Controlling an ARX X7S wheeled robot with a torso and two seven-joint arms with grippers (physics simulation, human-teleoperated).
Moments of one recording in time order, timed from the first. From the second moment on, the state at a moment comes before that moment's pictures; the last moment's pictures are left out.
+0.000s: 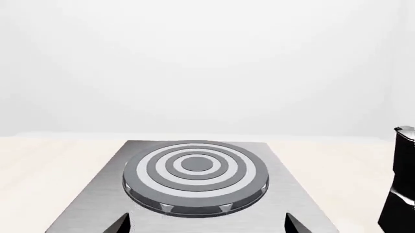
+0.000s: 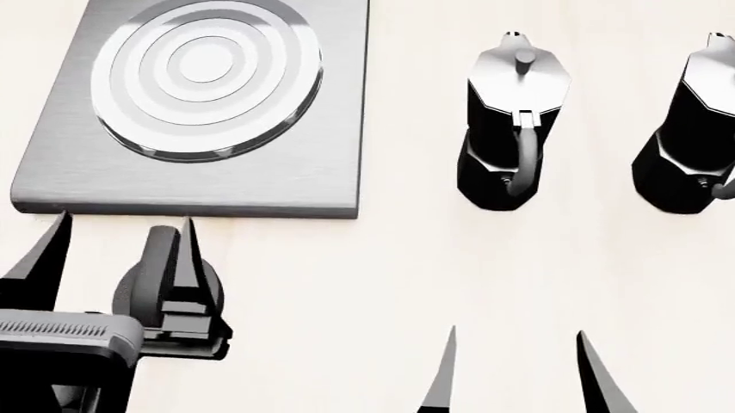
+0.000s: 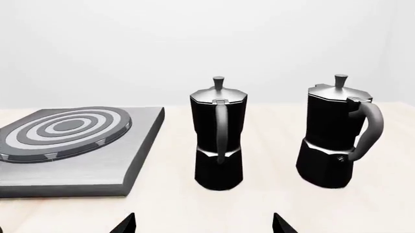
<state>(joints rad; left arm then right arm) -0.29 -0.18 0.32 0.23 -0.17 -0.05 -0.32 -0.07 0.33 -0.21 -0.62 0.25 0.20 0.37</state>
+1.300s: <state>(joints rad) -0.30 -0.19 0.34 -0.07 -0.14 0.10 -0.36 -0.06 0.35 -0.23 -0.61 0.26 0.18 0.38</state>
